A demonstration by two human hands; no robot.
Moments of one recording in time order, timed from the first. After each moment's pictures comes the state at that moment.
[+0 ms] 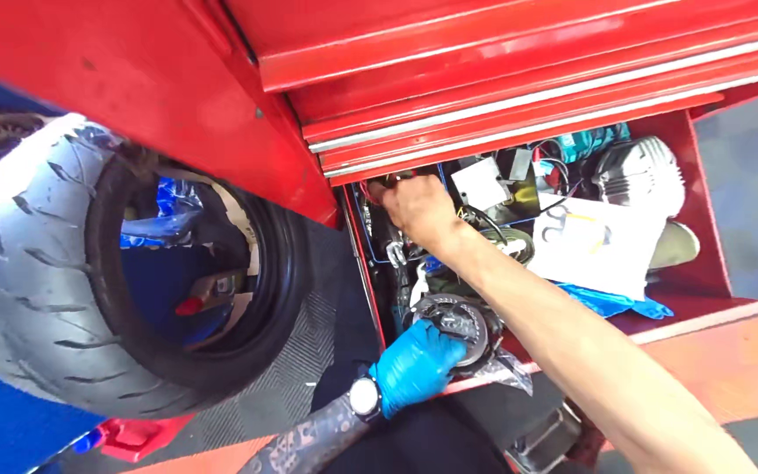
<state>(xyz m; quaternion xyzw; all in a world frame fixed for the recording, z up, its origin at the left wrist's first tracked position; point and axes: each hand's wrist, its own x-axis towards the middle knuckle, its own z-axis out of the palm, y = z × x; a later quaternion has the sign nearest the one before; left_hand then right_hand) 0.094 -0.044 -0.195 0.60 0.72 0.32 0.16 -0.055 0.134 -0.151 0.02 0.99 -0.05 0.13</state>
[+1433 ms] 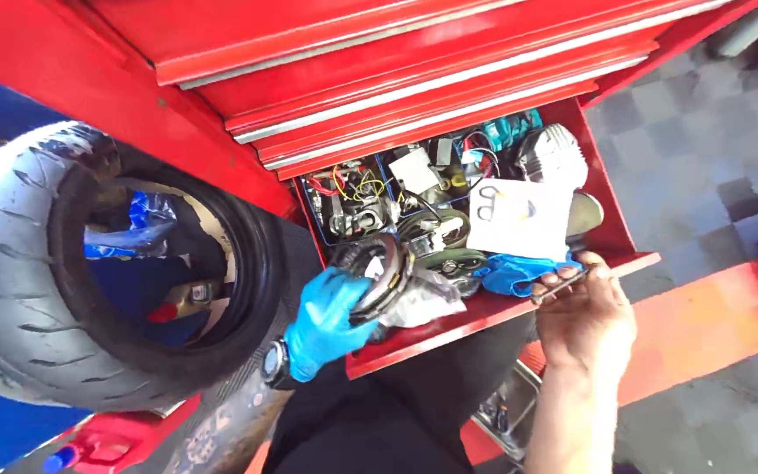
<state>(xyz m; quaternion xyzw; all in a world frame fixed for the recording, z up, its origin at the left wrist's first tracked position) 0.035 -0.054 -0.119 0.49 0.74 0.46 -0.06 0.243 0.203 -0.099 0.45 0.45 -0.67 -0.40</state>
